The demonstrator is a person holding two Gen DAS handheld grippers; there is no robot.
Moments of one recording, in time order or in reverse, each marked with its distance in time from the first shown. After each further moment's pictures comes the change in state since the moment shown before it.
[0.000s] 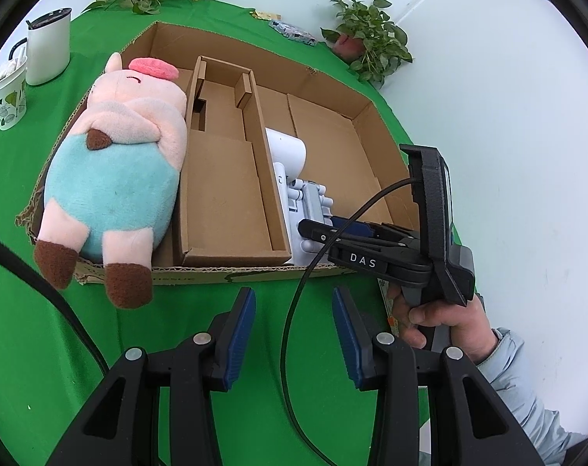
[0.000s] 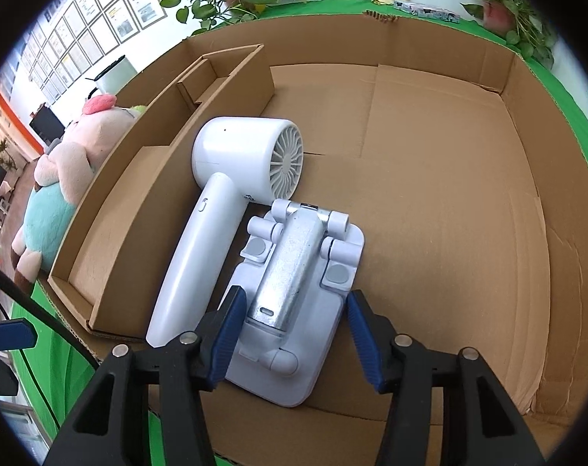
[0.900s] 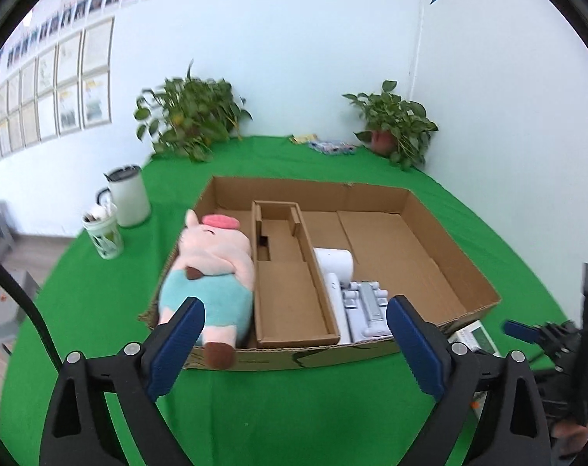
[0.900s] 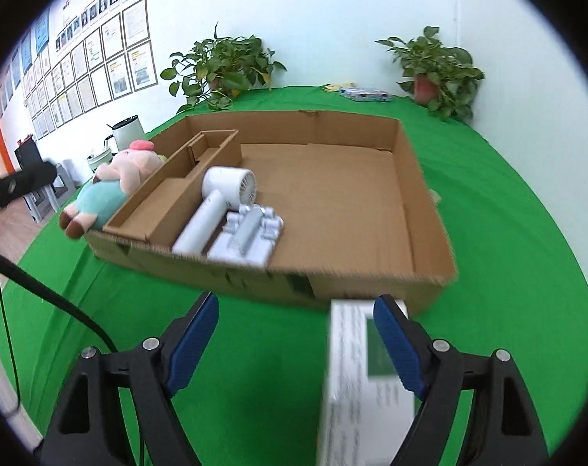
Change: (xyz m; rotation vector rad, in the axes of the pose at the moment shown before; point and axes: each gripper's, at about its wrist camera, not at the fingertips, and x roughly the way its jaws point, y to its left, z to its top) left arm -0.056 -0.061 -0.040 0.232 -0.494 0.416; right arm -0.129 -0.002 -0.121 0.010 -0.345 -0.191
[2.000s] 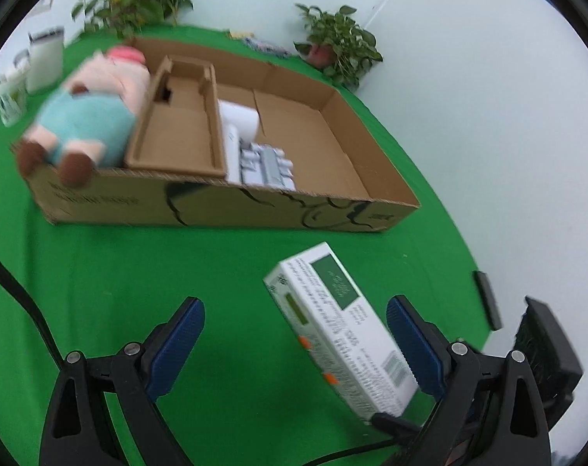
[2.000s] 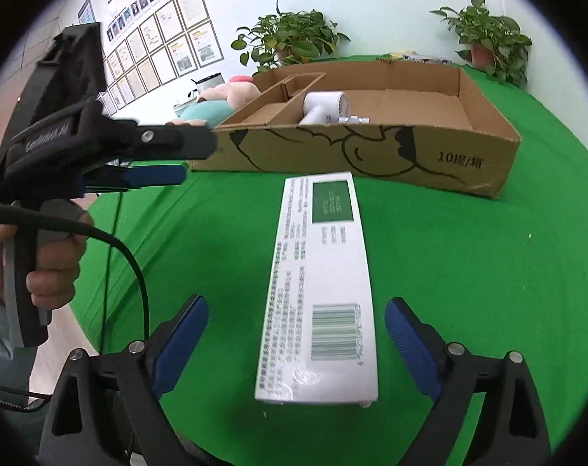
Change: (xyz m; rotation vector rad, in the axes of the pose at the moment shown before) left arm 0.033 -0.027 -0.085 -0.184 0.392 -0.438; right arm -0.030 0.039 -0.085 -0.023 0.094 0.287
